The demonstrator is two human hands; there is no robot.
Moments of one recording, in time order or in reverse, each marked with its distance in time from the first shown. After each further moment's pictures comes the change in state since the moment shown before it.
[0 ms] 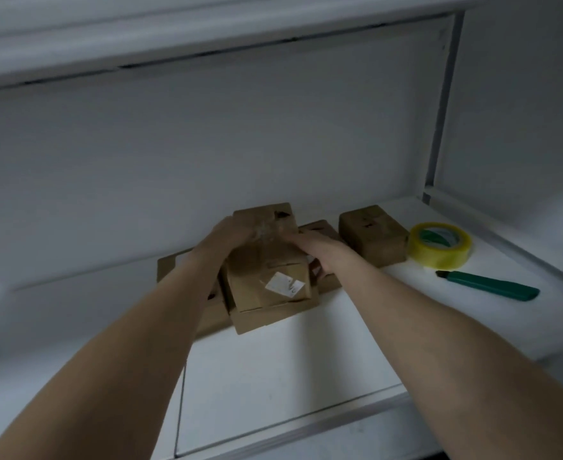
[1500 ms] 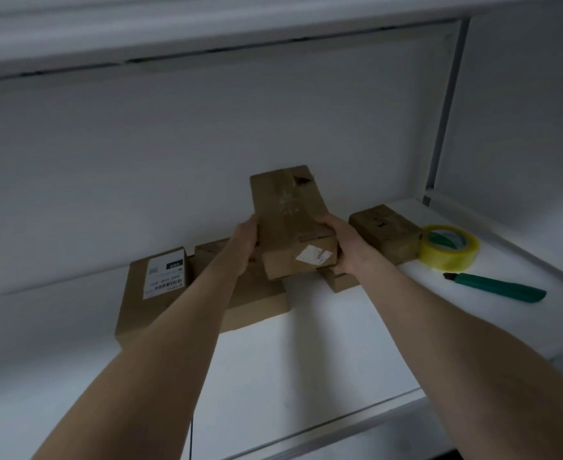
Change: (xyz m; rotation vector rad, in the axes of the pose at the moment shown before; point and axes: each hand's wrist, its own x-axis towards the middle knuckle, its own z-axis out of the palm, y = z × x) left_hand 0.024 -0.021 0.020 -0.838 -0.057 0.001; right_hand 0.018 0.008 -0.013 0.616 0.120 -0.028
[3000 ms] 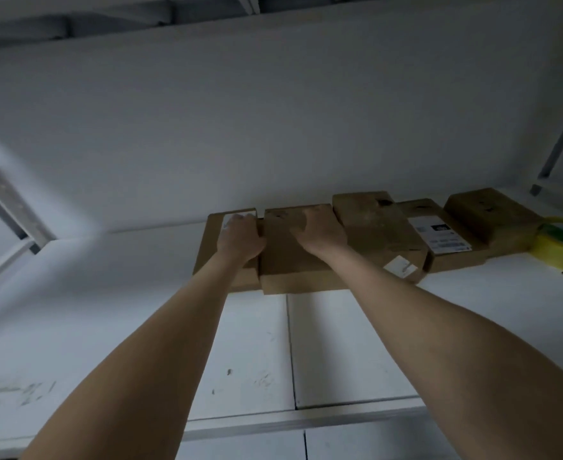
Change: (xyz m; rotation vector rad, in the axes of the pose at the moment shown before) left_hand -0.008 -0.078 -0.180 1.072 0.215 0.129; right_hand -0.007 0.081 0.196 -1.302 0.014 -0.524
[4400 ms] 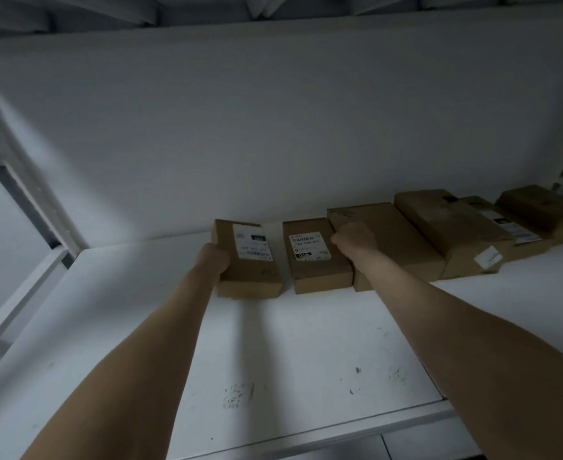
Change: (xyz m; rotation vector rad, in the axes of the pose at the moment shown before) left_hand 0.032 -0.242 -0.033 -0.672 -0.094 -0.408; right_hand 0.003 -0.119 0.085 0.246 0.049 0.404
